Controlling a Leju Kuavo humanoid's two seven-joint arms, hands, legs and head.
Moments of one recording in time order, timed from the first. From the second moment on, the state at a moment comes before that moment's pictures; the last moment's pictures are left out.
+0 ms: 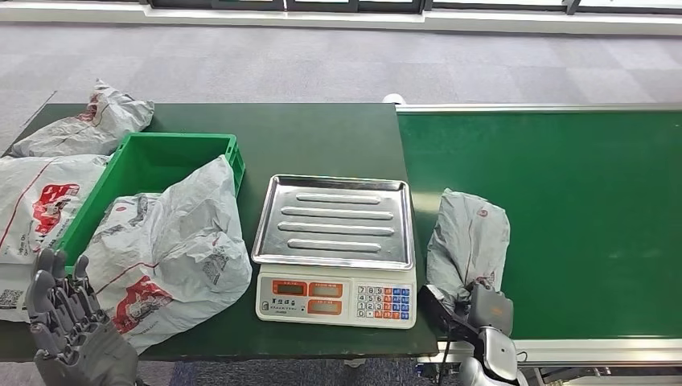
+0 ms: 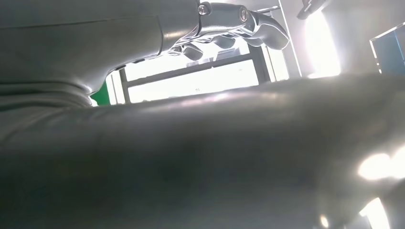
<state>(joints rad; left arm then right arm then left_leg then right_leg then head) 0.36 -0.06 -0.35 -2.03 -0.27 0.50 -0.67 -0.12 0.03 -0.12 -0.76 1.29 -0.38 0.13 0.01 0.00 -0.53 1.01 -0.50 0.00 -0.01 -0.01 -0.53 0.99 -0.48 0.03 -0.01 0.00</state>
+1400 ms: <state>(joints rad) 0.35 -0.13 -0.33 -2.05 -0.25 0.40 -0.70 -0.68 -0.35 0.22 -1.20 1.10 -0.11 -0.12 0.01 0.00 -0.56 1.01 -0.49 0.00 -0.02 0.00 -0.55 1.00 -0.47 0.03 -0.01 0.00</state>
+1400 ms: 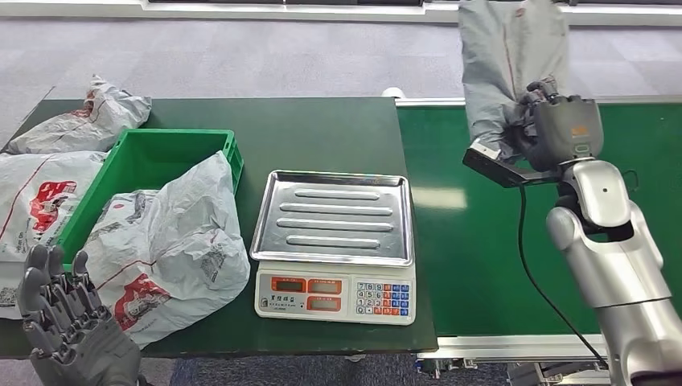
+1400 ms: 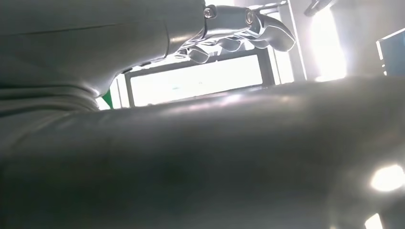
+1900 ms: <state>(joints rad) 0.26 -0.14 -0.33 -2.03 -0.23 0.41 -0.70 -0.85 0.23 0.71 -0.88 0.56 0.03 -0.32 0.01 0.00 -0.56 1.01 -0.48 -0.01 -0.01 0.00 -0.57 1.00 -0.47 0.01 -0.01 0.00</state>
